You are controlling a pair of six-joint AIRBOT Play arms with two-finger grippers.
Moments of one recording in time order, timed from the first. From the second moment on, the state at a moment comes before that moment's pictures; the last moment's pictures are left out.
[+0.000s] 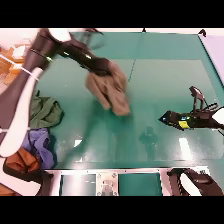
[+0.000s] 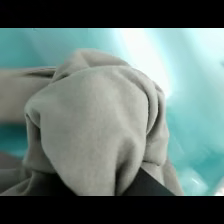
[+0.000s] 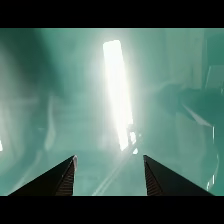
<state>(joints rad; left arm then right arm) -0.45 -1.69 1.90 1.02 -1.32 -1.44 -0.12 -0.74 0.63 -1.18 1.16 1.67</state>
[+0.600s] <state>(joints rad) -0.35 -1.67 1.72 1.06 -1.48 -1.47 -0.21 -0.78 0.56 -1.15 1.18 1.65</state>
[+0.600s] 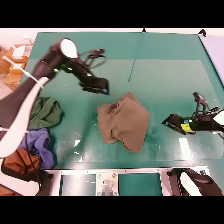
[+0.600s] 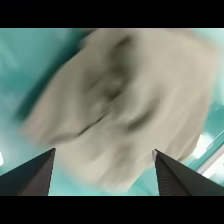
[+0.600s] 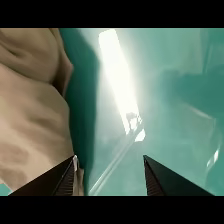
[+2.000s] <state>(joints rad) -0.23 -1.68 1.25 0.65 -1.06 -1.22 -0.40 -1.05 0.69 -0.95 1.19 1.40</state>
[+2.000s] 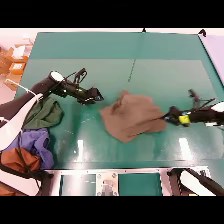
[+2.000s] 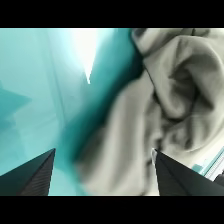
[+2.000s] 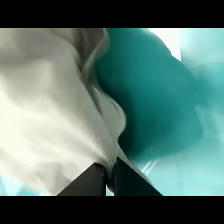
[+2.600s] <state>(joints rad) -0.51 -1.72 1.21 0.66 -0.96 -1.20 -0.50 -1.16 0.77 -1.06 1.21 1.46</state>
